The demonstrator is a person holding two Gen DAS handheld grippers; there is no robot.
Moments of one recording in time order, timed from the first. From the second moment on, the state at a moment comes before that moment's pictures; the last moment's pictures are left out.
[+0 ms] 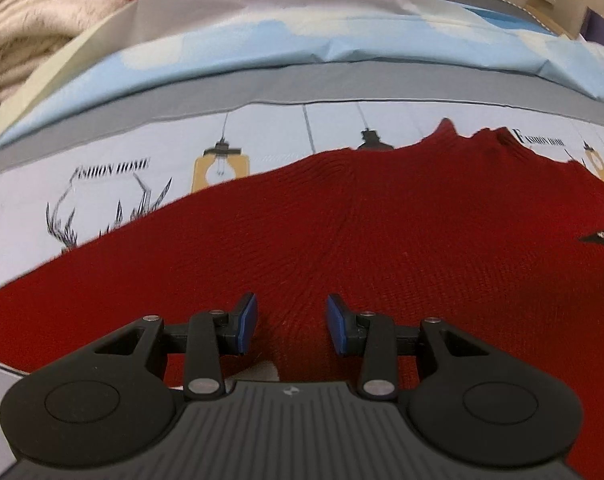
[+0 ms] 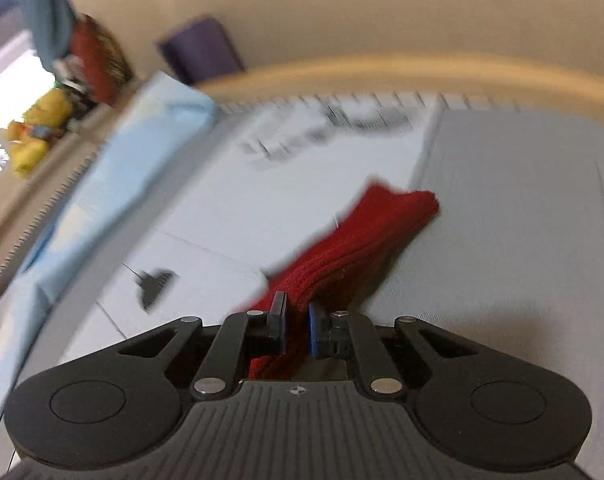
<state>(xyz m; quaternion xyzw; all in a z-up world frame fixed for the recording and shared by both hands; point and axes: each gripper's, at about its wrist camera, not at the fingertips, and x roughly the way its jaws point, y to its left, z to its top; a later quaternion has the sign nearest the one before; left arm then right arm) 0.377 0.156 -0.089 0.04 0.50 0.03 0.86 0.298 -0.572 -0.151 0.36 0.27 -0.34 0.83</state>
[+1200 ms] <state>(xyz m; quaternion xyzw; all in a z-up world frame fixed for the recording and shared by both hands) 0.129 0.166 0.016 0.01 0.39 -0.05 0.92 0.092 -0.401 -0.045 0.15 0.39 0.03 0.91</state>
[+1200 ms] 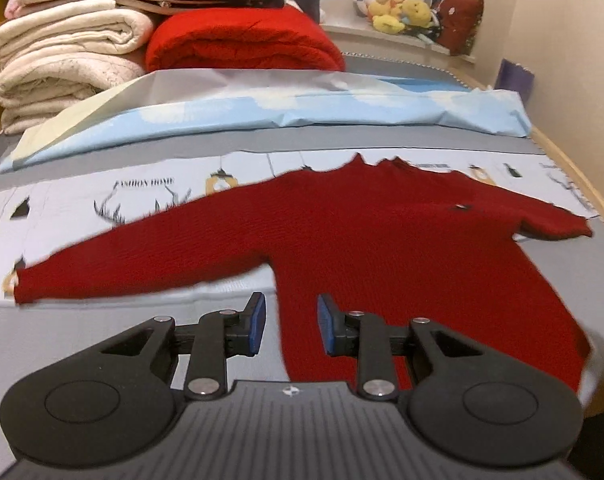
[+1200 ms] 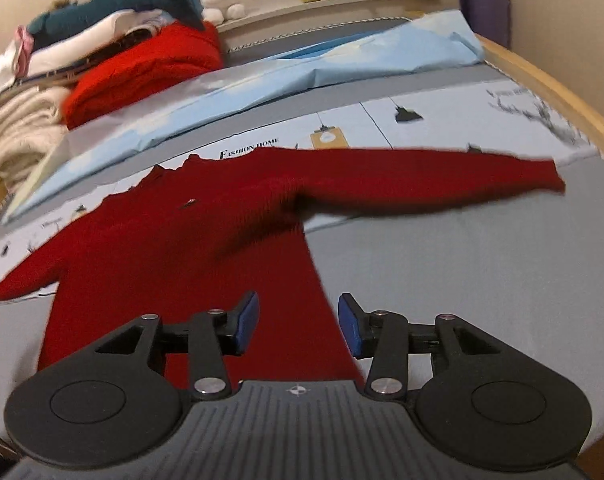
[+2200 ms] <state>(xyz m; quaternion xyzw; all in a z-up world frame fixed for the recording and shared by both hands) 0.021 0.173 -0.107 -0.09 0.50 0.01 0.86 0.018 -0.440 -0.105 0.26 0.43 0.03 0.86</state>
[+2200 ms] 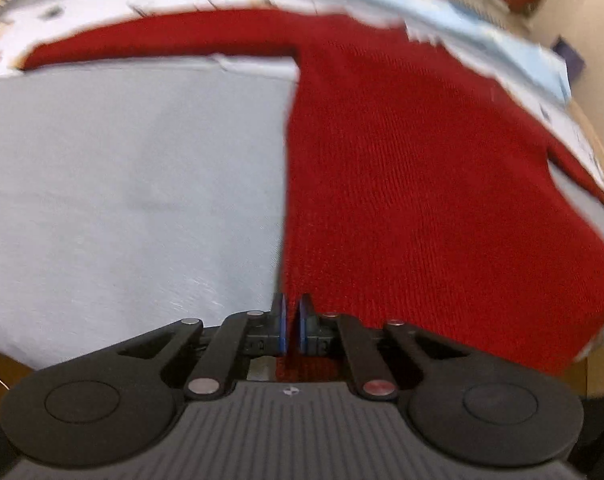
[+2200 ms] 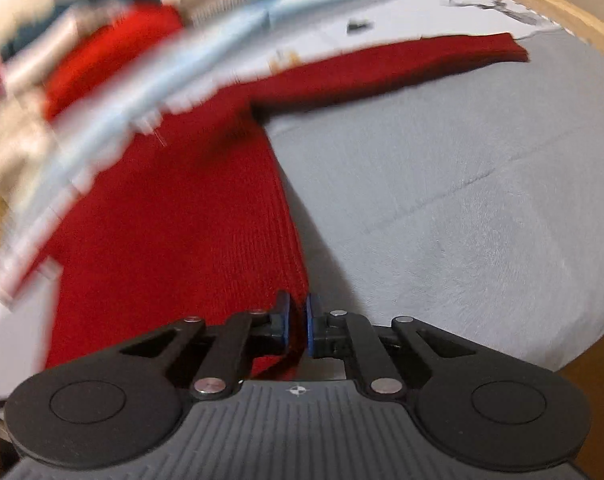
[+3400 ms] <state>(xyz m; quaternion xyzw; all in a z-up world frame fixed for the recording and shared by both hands) 0.020 0.130 -0.102 0.01 0.50 -0.03 0.86 0.023 -0.389 -0.126 0.10 0.43 0.02 0.90</state>
